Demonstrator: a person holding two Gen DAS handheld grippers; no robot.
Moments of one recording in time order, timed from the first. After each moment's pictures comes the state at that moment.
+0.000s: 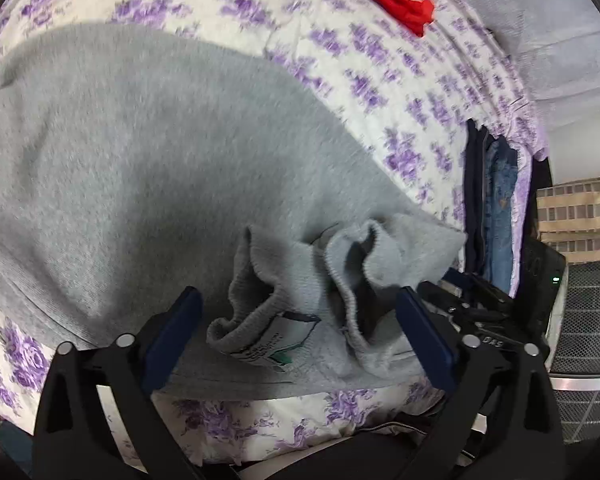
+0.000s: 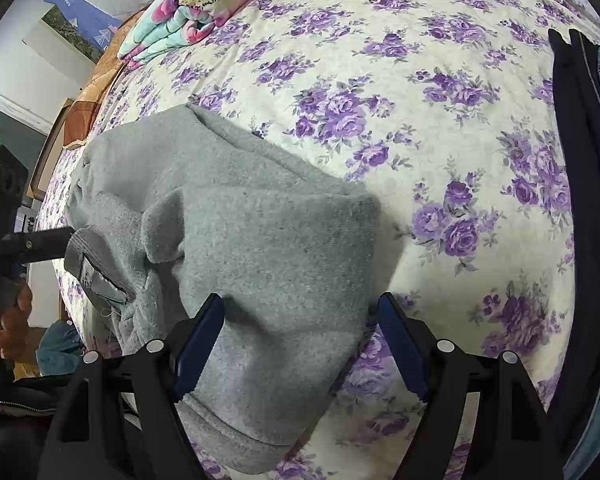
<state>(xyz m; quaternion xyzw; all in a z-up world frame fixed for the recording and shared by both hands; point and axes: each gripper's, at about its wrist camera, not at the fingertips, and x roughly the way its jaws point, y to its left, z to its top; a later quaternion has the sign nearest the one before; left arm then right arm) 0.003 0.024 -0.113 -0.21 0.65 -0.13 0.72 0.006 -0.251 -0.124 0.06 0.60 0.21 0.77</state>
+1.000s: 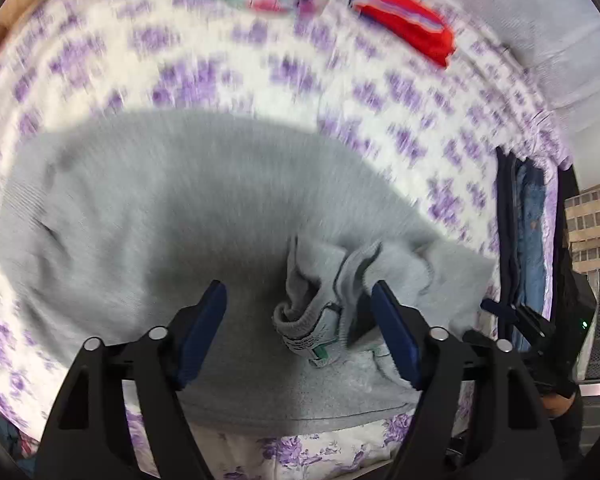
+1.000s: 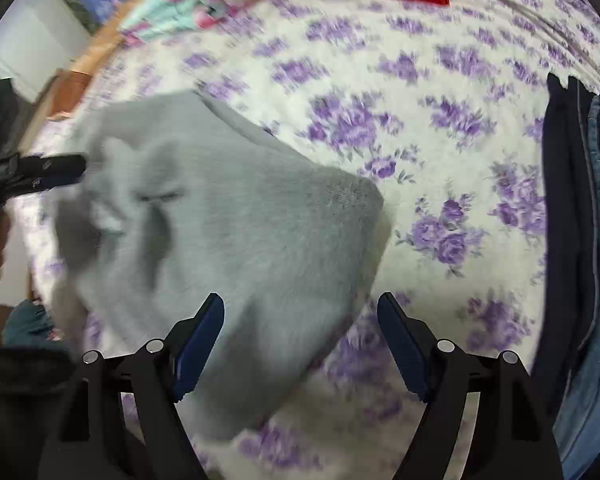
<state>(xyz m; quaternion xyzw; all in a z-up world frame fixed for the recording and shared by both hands) 0.023 0.063 -0.079 -0.15 0.60 -0.10 0.78 -0.009 -0.232 -0.097 -0.01 0.58 0.20 0.79</state>
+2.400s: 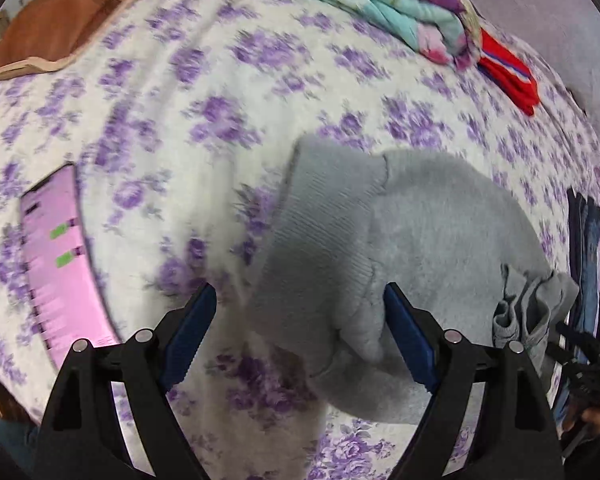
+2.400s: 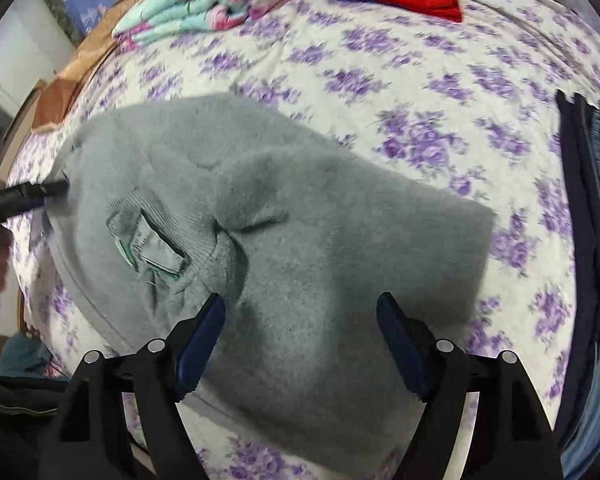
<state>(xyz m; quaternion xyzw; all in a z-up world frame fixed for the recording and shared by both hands) 0.014 0.229 -0.110 -0.13 0.59 -0.01 0.80 -0.016 -0.150 -0.099 -0.01 0.57 0.13 0.81</state>
